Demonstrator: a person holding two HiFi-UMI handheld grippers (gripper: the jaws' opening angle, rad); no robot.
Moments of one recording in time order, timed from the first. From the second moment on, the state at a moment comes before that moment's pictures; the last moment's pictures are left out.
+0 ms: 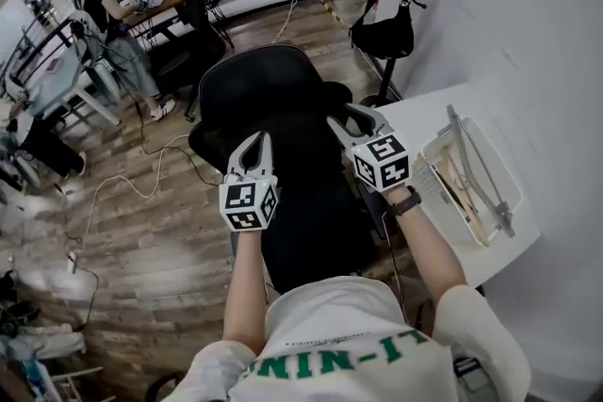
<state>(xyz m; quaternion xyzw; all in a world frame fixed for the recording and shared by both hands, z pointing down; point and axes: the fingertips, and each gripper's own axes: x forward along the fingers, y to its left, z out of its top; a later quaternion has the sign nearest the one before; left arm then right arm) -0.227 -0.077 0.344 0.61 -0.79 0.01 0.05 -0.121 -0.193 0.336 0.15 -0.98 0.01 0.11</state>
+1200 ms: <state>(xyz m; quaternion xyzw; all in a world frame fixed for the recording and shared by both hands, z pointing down) -0.276 -0.020 0.354 0.56 -0.83 0.01 0.04 -0.171 -0.142 0.352 0.18 -0.98 0.03 0.07</state>
